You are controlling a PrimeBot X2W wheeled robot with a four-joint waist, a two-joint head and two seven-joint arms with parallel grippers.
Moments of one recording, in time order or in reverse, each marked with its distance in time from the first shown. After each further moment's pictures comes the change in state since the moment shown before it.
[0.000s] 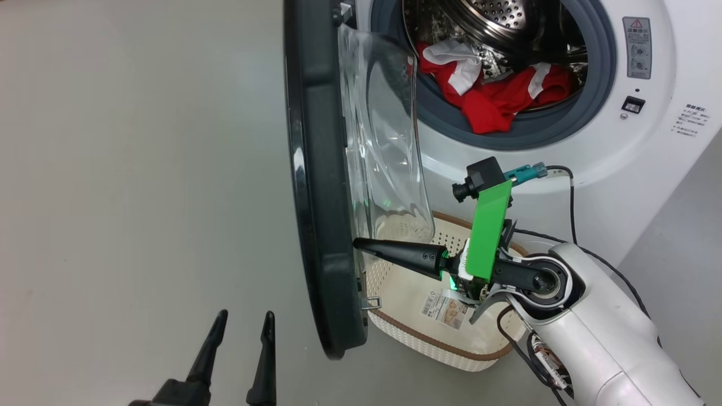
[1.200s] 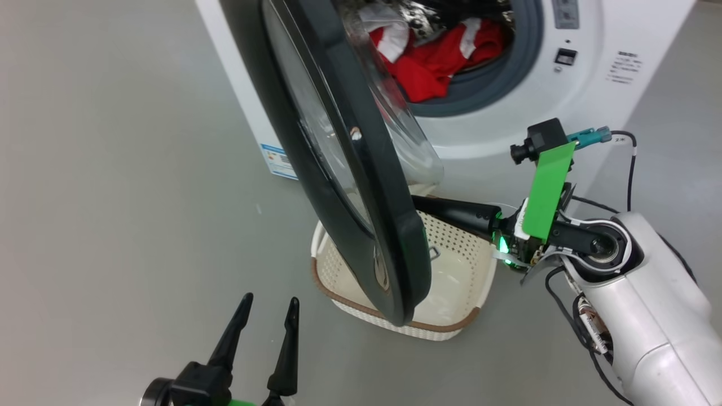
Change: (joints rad) left arm -0.063 -0.001 -0.068 0.018 -0.020 -0.010 0.000; right arm -0.038 -0.059 -0.162 0.022 -0.038 0.000 0.093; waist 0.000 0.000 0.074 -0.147
